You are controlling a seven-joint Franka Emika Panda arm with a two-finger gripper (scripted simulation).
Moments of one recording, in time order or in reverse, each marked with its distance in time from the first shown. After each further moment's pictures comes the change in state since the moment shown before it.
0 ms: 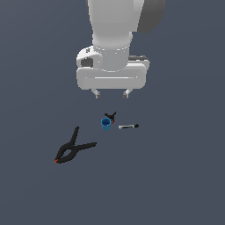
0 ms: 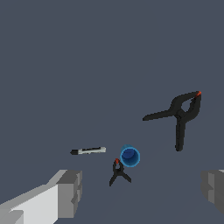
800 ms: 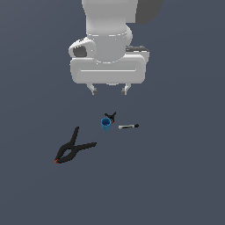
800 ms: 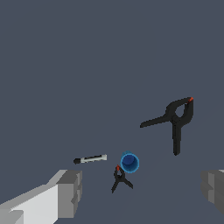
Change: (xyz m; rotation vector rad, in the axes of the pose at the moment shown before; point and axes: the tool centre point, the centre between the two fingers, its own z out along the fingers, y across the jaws) arm 0.012 0.008 -0.024 0.014 0.056 0.055
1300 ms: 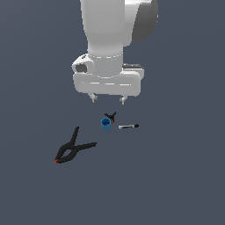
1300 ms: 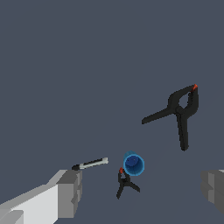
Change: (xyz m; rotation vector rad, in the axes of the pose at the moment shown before) arm -0.005 0.005 0.040 -0.002 -0.014 0.100
